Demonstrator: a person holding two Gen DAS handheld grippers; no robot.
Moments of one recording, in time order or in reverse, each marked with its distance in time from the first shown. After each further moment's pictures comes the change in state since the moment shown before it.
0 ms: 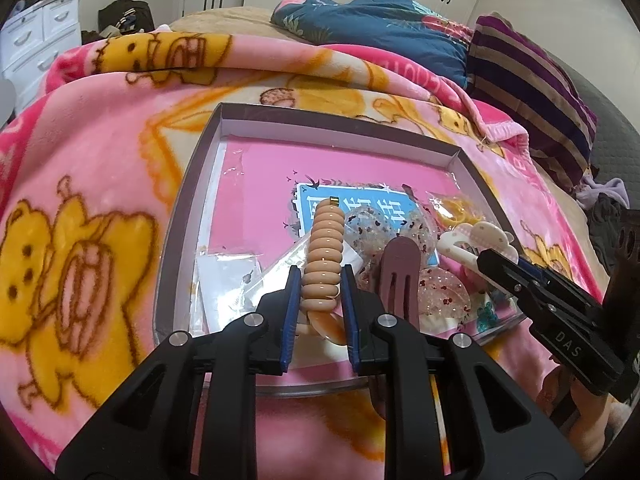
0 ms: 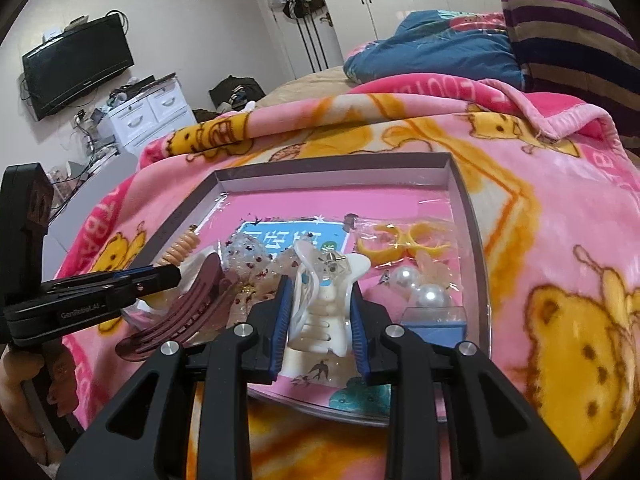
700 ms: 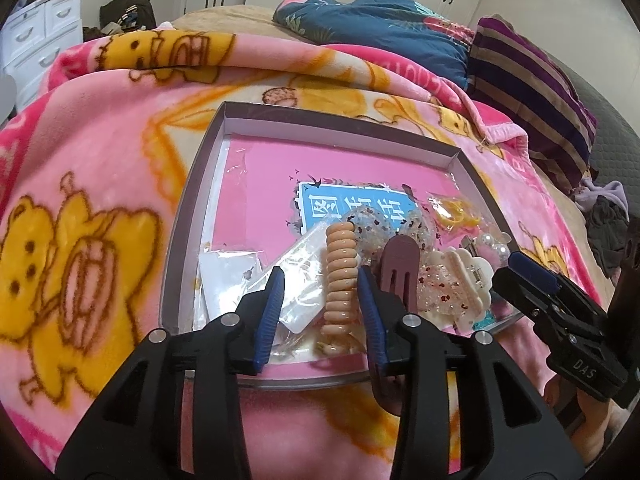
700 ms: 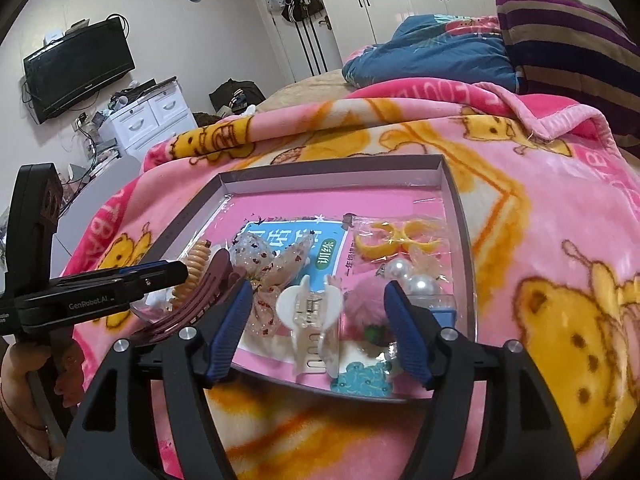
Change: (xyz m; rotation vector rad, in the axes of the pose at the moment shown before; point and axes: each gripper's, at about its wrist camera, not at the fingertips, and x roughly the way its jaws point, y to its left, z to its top) left arm -0.005 0.001 -0.001 -0.012 0.005 -0.003; right arm -0.017 0.000 -0.004 0.001 -0.011 -0.001
